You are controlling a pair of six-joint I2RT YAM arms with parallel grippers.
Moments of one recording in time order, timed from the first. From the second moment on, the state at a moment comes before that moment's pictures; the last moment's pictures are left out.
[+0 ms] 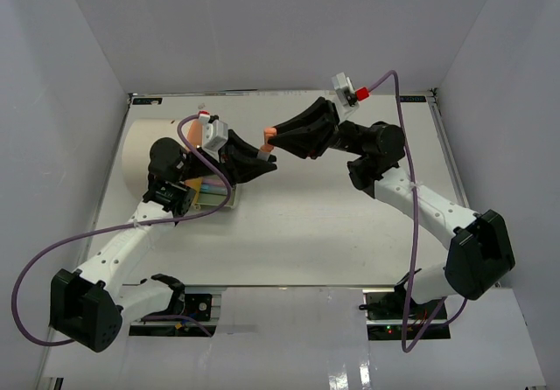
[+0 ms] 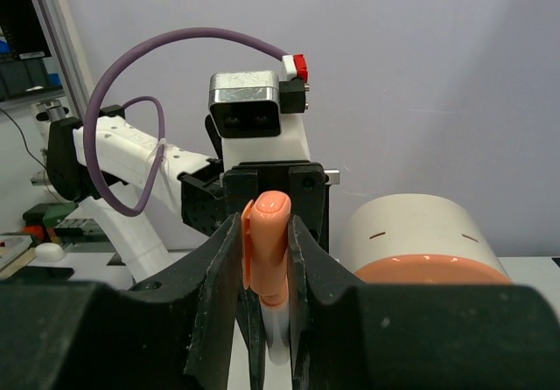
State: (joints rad) left arm -0.43 1.10 0.86 0.60 1.03 -0.31; right arm 0.65 1.42 1.11 1.11 -0.87 0.73
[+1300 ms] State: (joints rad) left arm -0.46 1.14 0.85 0.82 1.00 -0.41; right arm 0.66 1.46 1.04 1.25 -0.89 0.80
